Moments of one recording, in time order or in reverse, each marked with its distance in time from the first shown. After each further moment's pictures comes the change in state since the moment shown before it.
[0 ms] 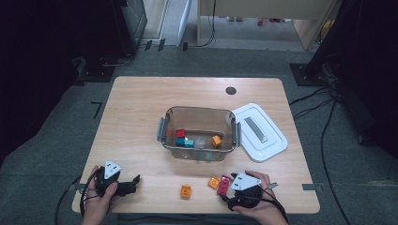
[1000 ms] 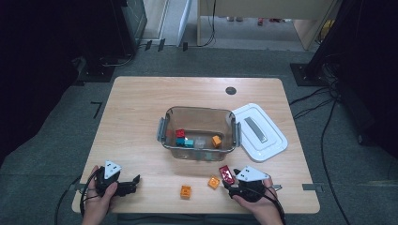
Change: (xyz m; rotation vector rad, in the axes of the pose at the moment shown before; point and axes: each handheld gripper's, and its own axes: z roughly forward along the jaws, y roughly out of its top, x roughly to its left) left arm 0.000 0.000 0.000 0.000 0.000 0.000; right arm -0.008 0.005 0.001 -0.070 -0.101 0.230
